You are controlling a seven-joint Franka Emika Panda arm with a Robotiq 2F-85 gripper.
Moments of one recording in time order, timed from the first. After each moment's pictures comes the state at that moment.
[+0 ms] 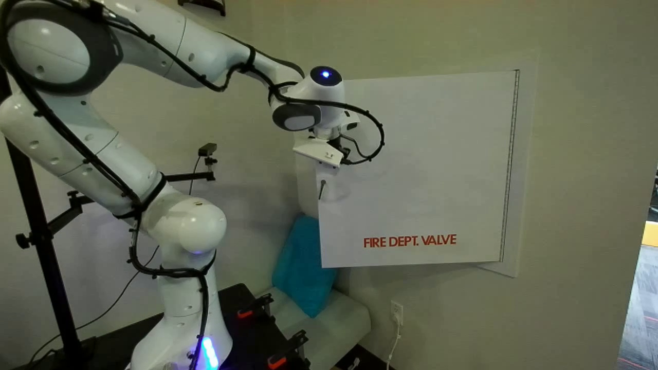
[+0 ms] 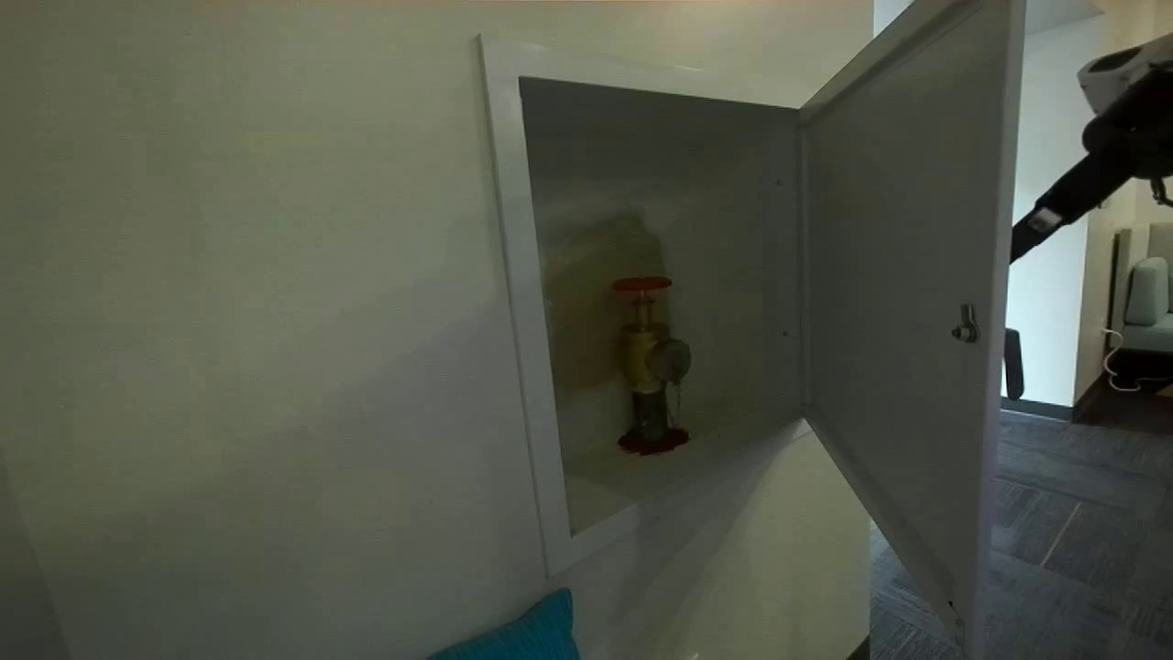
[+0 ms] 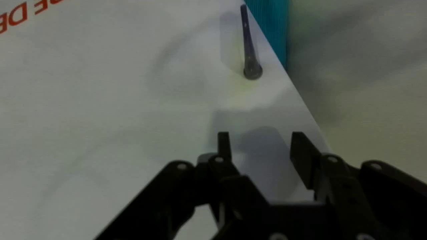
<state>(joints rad) 0.29 -0.65 -0.34 -2.59 0.71 2.38 -0.95</state>
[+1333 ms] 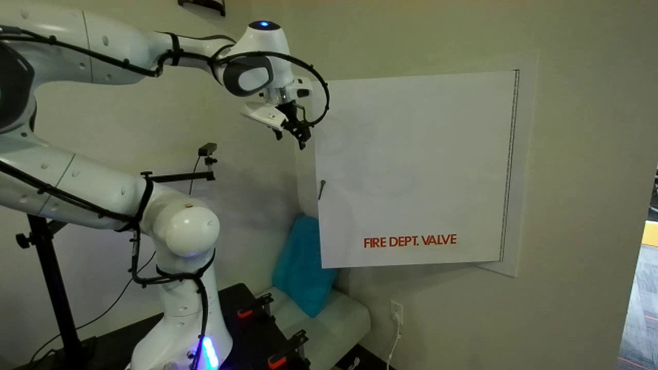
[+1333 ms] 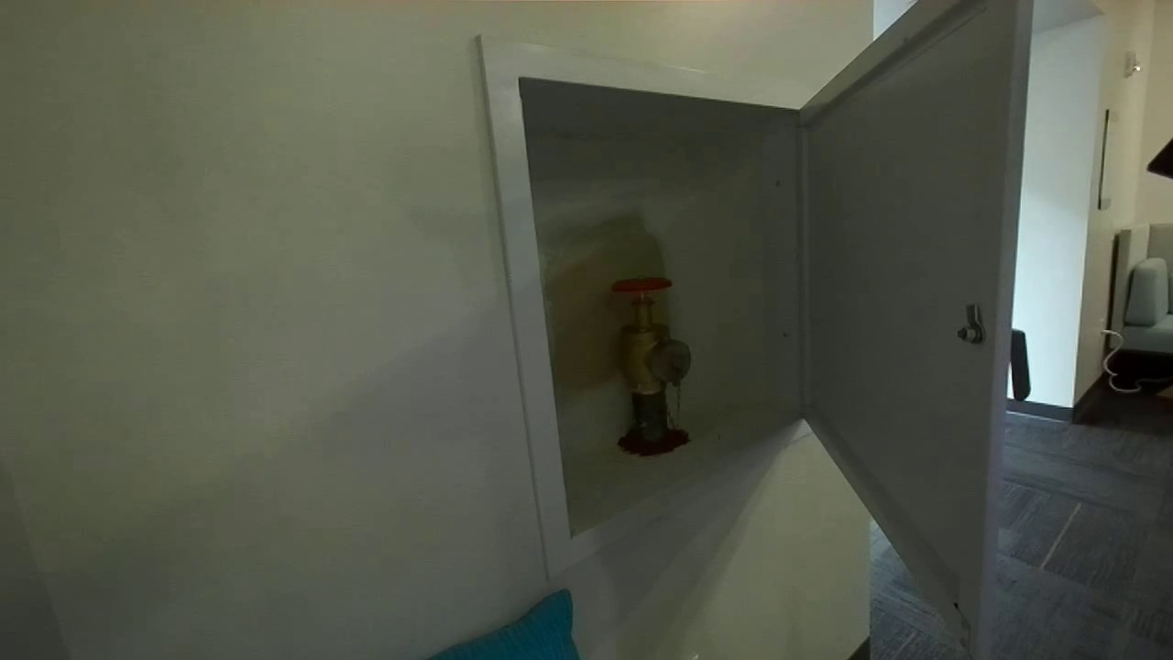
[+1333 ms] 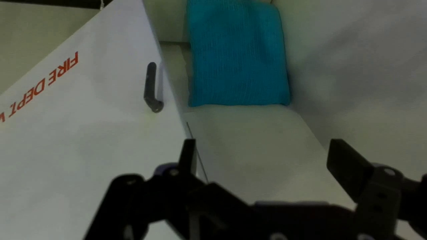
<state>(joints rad) 0.12 -0.98 -0.02 -2.60 0.48 2.09 -0.35</state>
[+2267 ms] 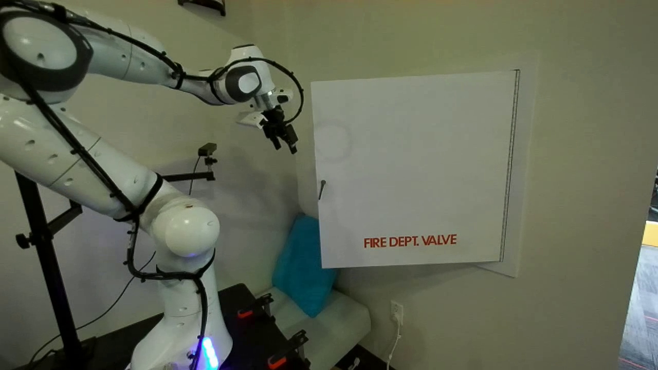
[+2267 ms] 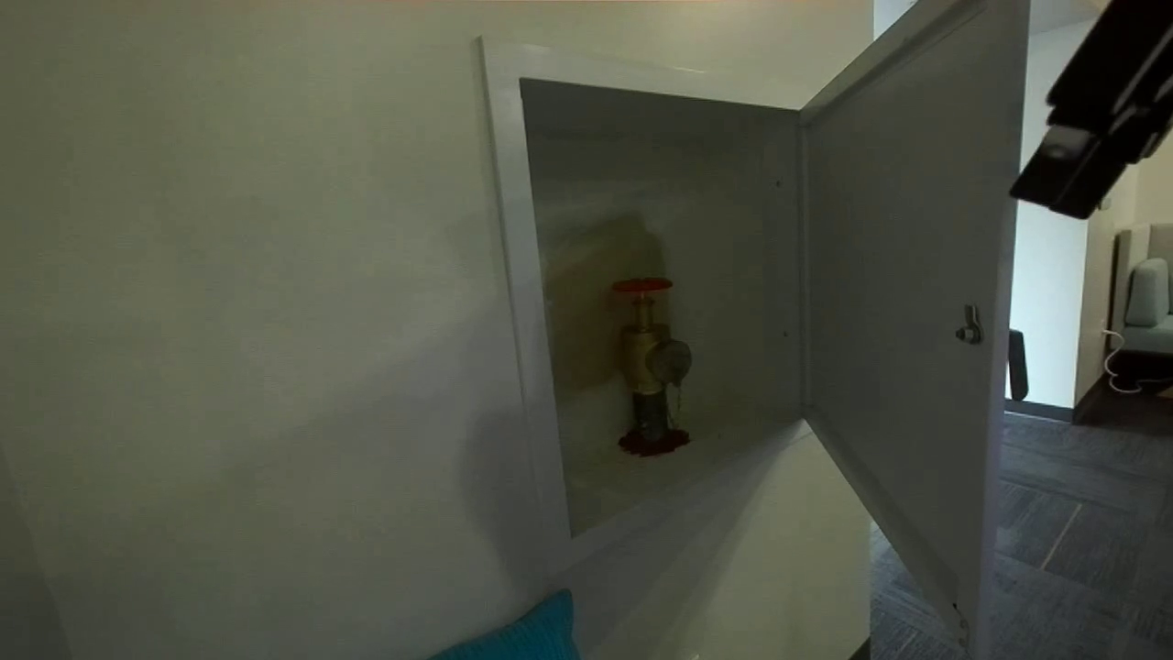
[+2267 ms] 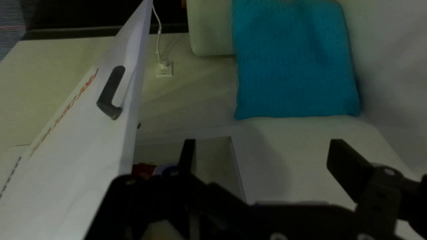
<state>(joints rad) 0.12 -0.75 0.33 -2.47 0.27 2.22 0.17</state>
